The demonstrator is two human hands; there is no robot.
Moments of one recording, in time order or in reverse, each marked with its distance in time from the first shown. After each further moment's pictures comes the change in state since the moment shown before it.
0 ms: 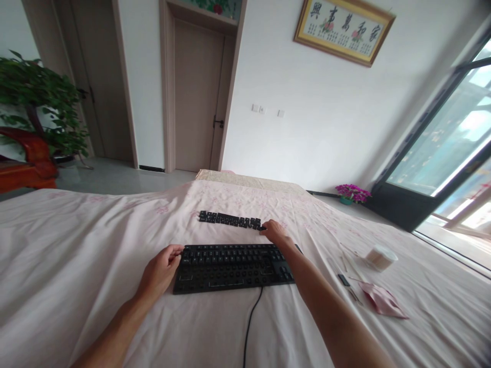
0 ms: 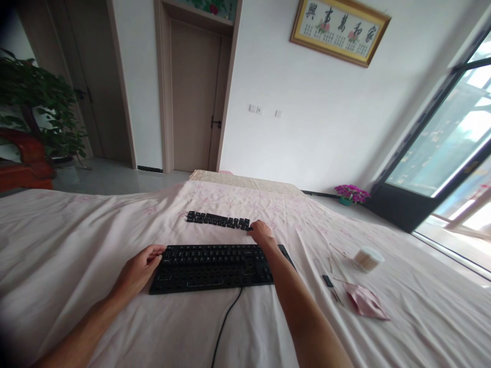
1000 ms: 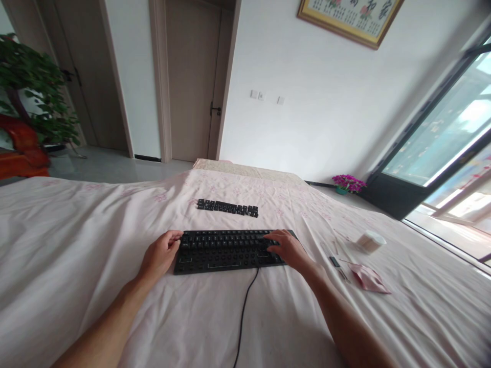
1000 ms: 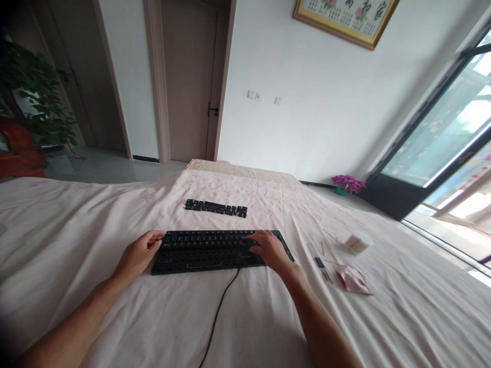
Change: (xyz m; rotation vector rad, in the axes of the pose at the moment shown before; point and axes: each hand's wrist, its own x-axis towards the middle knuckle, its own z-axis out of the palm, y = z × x) left_hand -0.002 0.002 -0.002 0.031 0.008 0.023; right_hand -0.142 0.016 -0.024 0.273 0.118 -0.436
